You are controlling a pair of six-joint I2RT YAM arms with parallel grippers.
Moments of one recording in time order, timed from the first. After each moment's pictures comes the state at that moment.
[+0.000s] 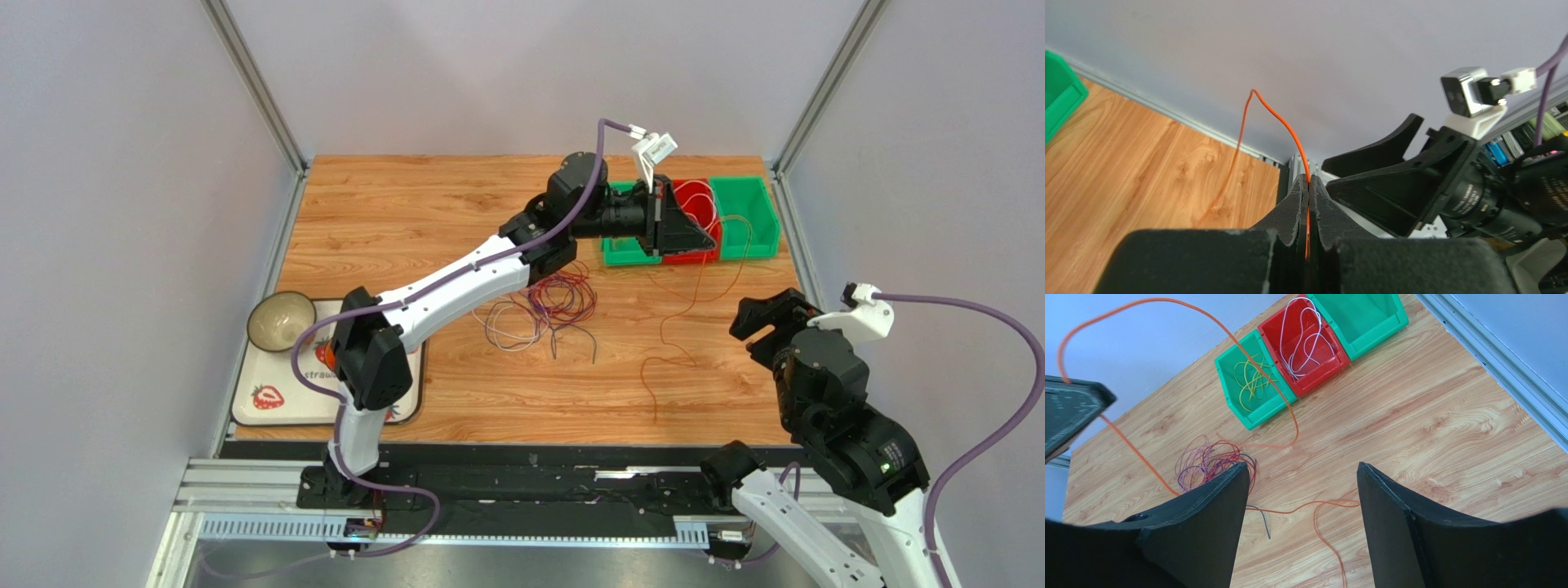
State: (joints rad) left arm -0.93 1.97 1.92 0.14 0.62 -0.68; right arm 0.52 0.46 1.02 -0.92 0.72 0.70
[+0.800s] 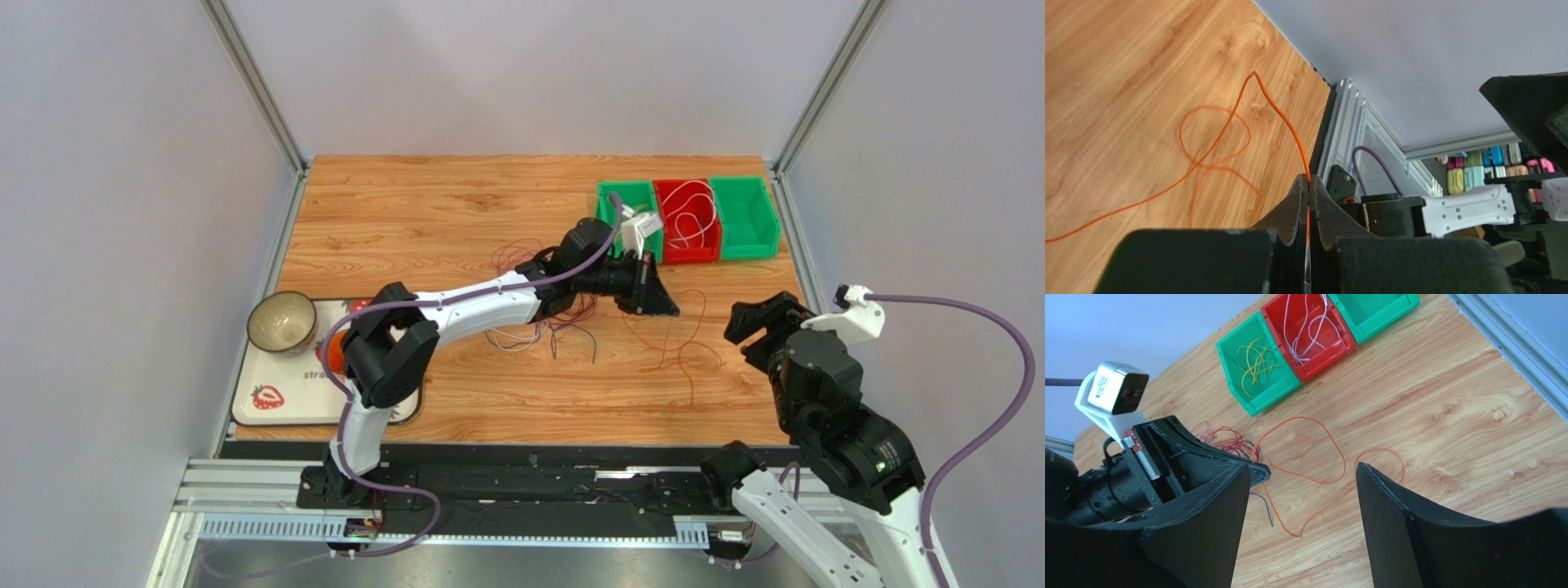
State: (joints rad) left arm -0.95 2.01 1.55 0.20 0.56 -0.70; right arm 0.52 0.44 0.99 -0.93 0.68 0.72
